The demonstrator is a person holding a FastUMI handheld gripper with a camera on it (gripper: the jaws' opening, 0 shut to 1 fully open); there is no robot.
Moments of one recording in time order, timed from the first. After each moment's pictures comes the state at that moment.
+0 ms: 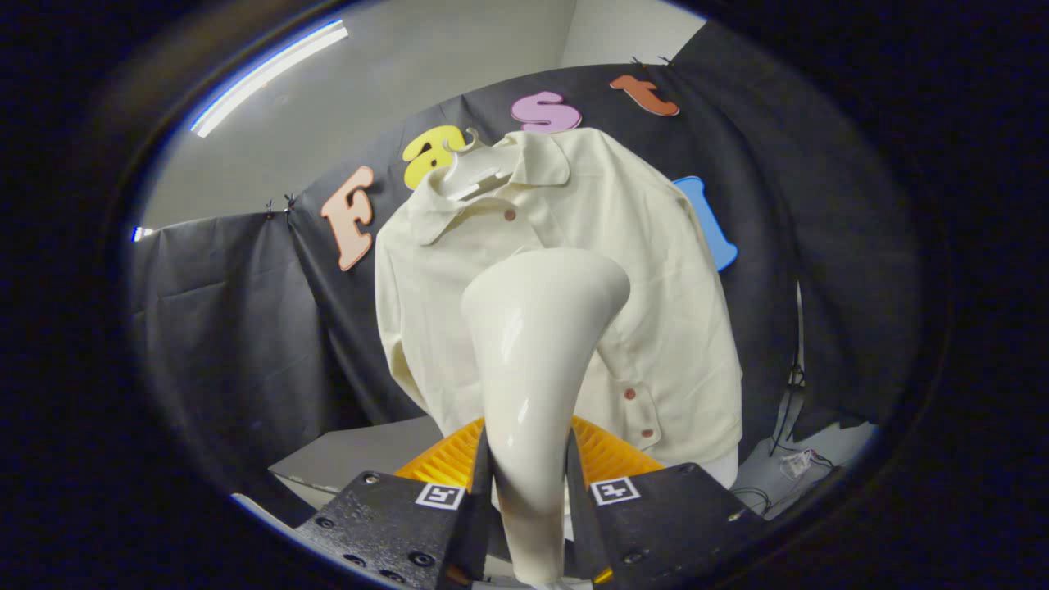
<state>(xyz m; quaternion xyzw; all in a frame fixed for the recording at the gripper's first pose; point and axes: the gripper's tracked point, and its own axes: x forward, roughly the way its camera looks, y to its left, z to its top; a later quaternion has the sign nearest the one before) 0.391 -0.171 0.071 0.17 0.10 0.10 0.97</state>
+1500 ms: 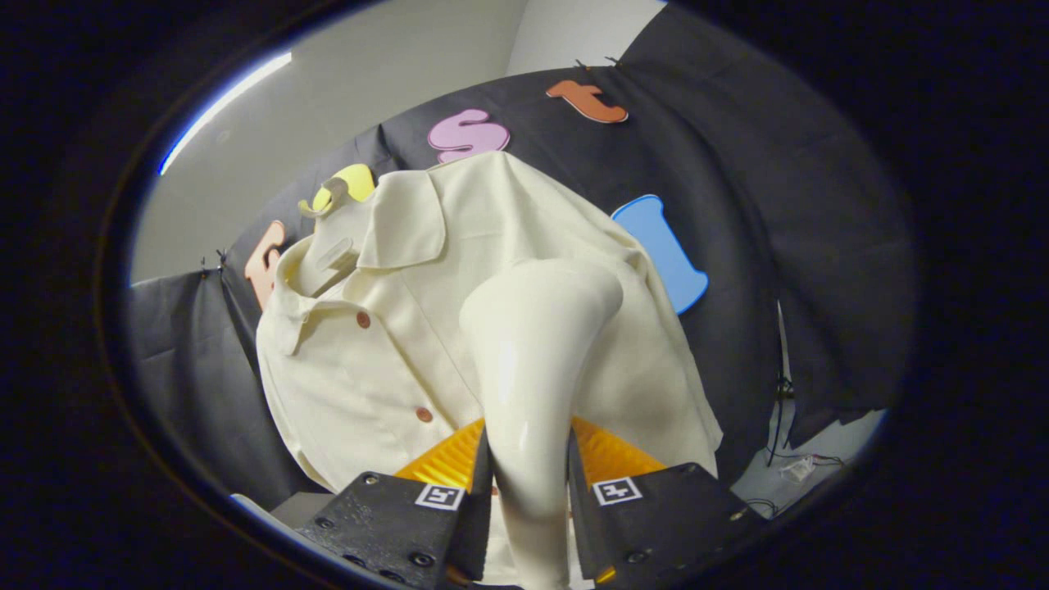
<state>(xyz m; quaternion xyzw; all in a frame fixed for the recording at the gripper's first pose) 0.530 -0.250 0.087 0.22 0.08 0.03 0.97</state>
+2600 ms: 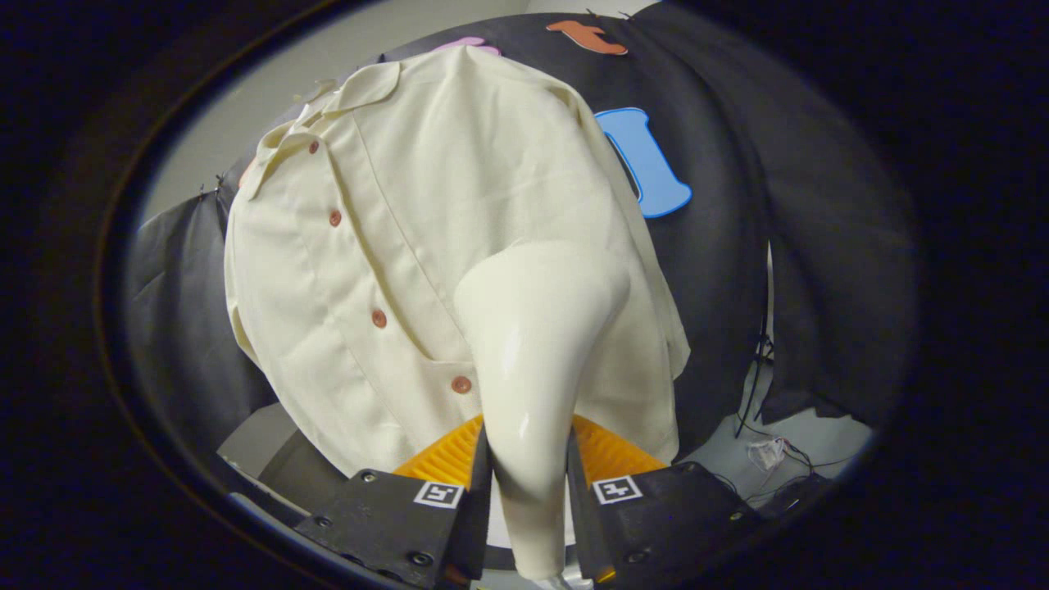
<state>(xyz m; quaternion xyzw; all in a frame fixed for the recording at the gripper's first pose) 0.480 -0.267 -0.073 0.17 0.22 0.06 0.96</state>
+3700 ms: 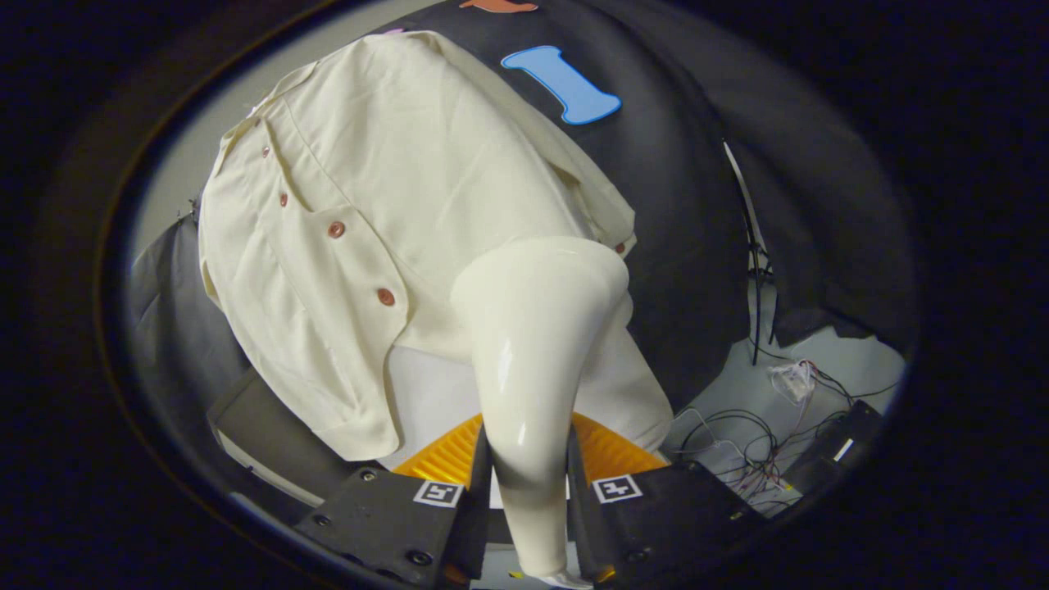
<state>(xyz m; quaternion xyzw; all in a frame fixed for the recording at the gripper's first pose) 0.422 -0.290 -0.217 0.25 0.28 0.05 0.92</state>
